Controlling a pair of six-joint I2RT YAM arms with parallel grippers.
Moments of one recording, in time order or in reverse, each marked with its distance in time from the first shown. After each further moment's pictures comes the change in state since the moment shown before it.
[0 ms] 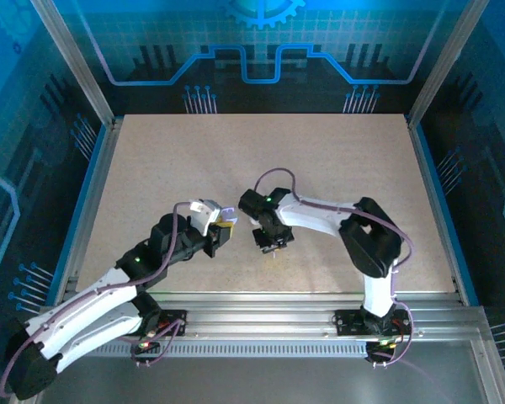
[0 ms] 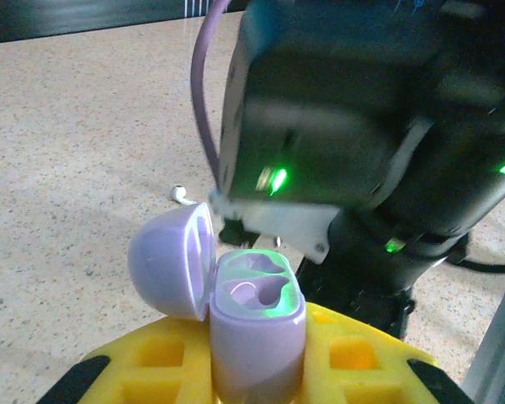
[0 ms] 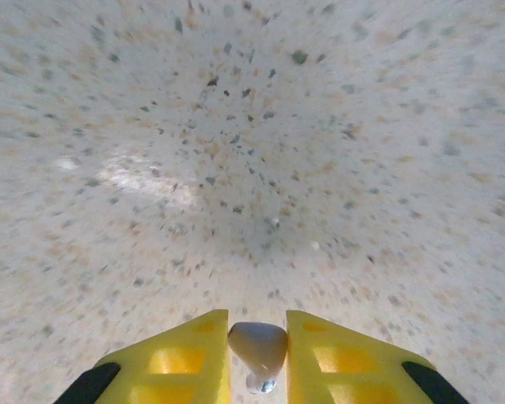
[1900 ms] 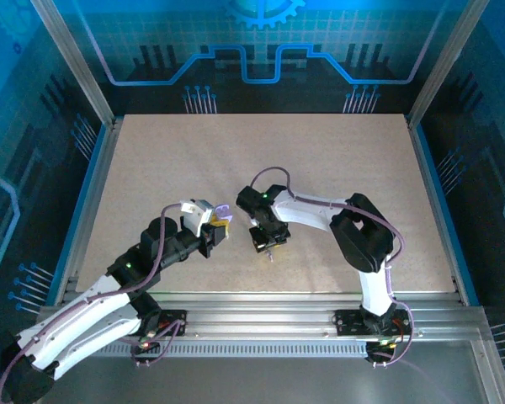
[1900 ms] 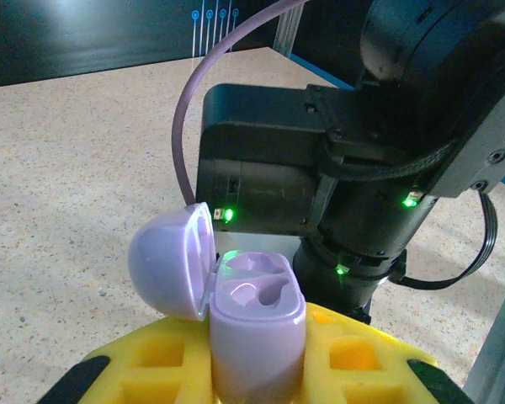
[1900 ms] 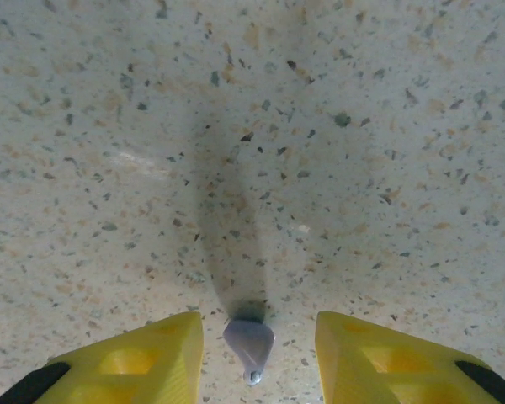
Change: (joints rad) left arm 0.000 -0.118 0.000 -0.043 -0.032 -0.001; right arm -0.011 0.116 0.058 0.007 -0.038 -0.079
